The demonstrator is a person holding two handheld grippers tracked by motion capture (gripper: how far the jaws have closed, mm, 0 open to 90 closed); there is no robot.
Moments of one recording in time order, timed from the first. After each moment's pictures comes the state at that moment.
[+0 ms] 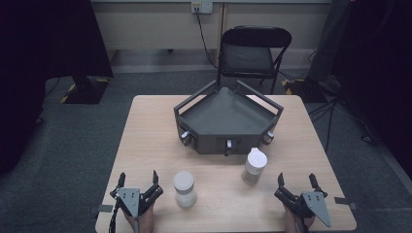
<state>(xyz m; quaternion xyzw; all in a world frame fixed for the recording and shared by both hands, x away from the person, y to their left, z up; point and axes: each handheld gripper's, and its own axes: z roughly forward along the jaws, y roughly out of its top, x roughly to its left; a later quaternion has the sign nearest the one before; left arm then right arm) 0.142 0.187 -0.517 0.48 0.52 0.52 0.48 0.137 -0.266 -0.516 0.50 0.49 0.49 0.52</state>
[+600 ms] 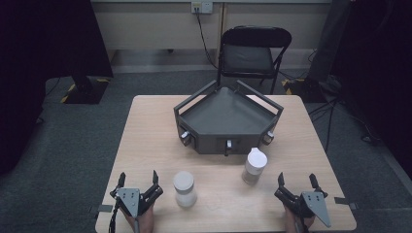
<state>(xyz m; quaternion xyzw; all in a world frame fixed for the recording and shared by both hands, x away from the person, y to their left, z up) 0.141 0.189 -0.517 0.47 0.52 0.52 0.49 0.137 -0.264 -0.516 0.50 0.48 0.49 0.52</state>
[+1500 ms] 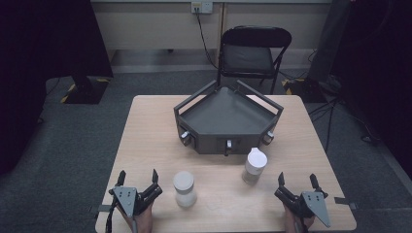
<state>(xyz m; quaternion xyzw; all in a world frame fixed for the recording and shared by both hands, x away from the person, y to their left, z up) 0.135 0.197 -0.496 0.47 0.50 0.50 0.52 0.138 -0.262 -0.516 0.51 0.48 0.49 0.52</state>
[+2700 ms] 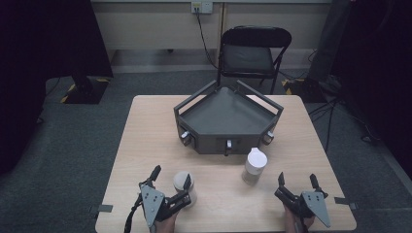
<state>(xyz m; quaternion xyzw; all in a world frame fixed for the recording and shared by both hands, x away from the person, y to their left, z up) 0.122 0.168 -0.452 0.55 0.42 0.41 0.60 0.138 -0.262 -0.516 0.51 0.48 0.49 0.52</state>
